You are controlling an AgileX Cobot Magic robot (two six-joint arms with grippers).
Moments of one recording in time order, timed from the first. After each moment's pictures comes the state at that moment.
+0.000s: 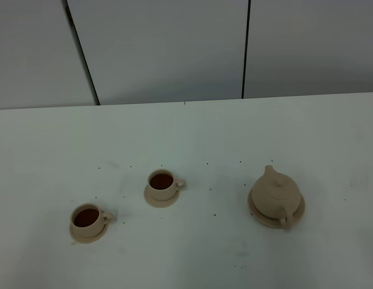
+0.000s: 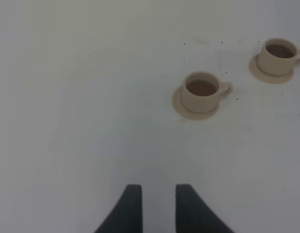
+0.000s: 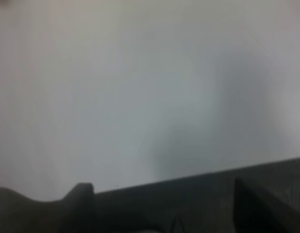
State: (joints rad) left arm 0.03 0.01 -0.51 0.03 1.04 0.03; right arm 0.05 0.36 -0.53 0.04 1.19 0.10
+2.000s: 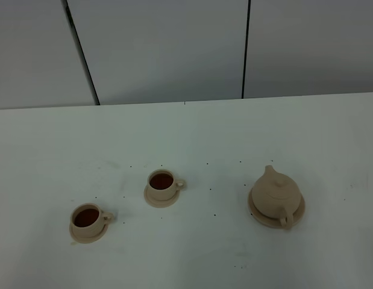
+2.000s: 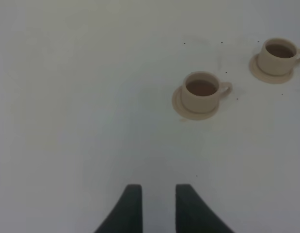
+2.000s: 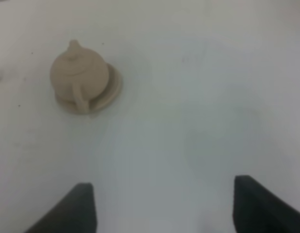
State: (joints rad) left arm 0.03 0.01 -0.51 0.03 1.04 0.03; right arm -0.01 -0.01 -0.48 0.17 1.07 -0.04
